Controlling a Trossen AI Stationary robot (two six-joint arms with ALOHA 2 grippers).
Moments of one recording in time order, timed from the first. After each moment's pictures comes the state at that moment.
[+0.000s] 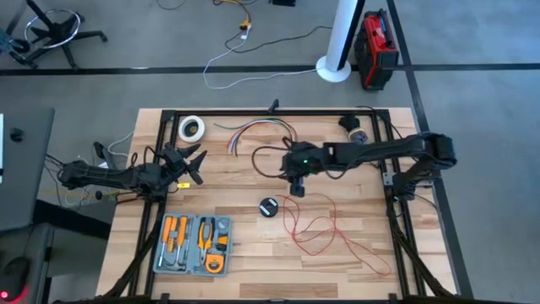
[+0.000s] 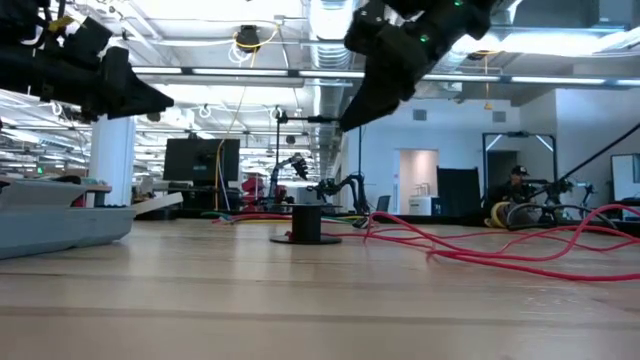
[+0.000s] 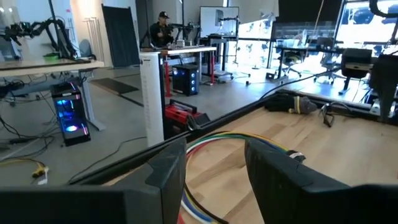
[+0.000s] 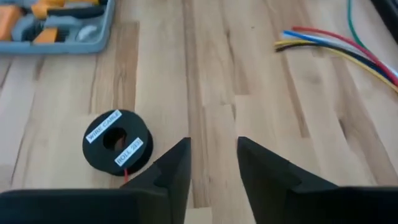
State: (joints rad) left arm -0.11 0.12 0.04 0.13 -0.90 0.00; right arm -0.07 1.62 1.11 -0.24 0.01 -0.06
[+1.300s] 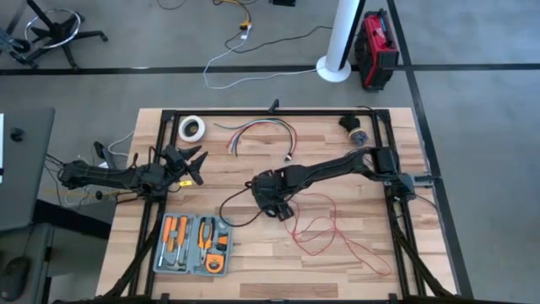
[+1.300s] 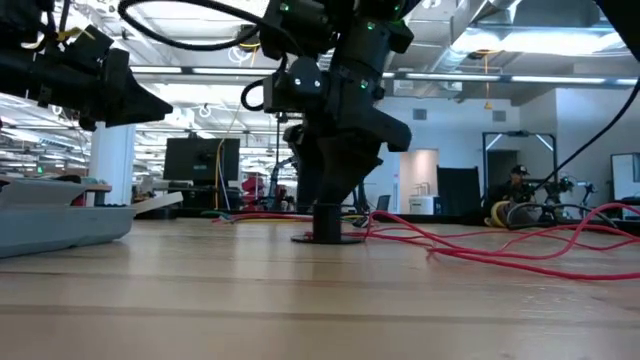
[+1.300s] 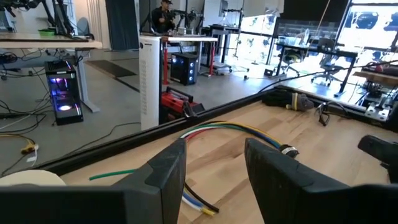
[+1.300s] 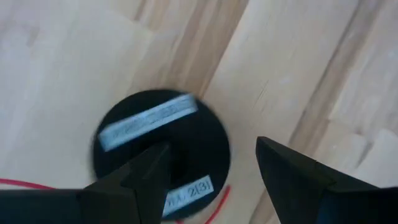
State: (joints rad) left arm -0.11 0.12 0.03 0.05 -0.90 -0.15; right arm 0.06 2.15 1.64 -0.71 0.01 -0.42
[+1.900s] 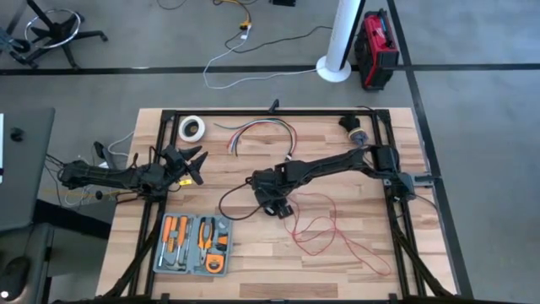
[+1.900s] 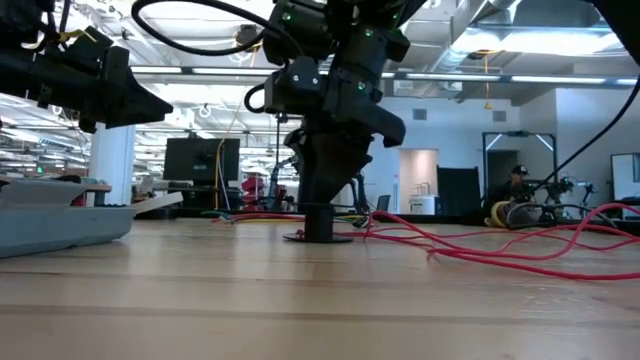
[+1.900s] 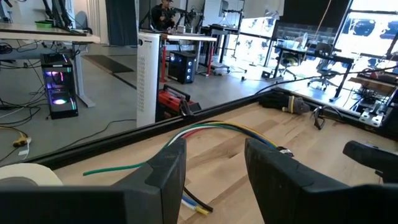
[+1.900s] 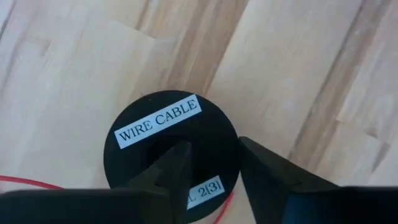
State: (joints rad) left arm -0.11 0.12 0.03 0.04 -0.90 -0.19; right arm 0.03 2.15 1.63 -0.68 -0.08 -0.40
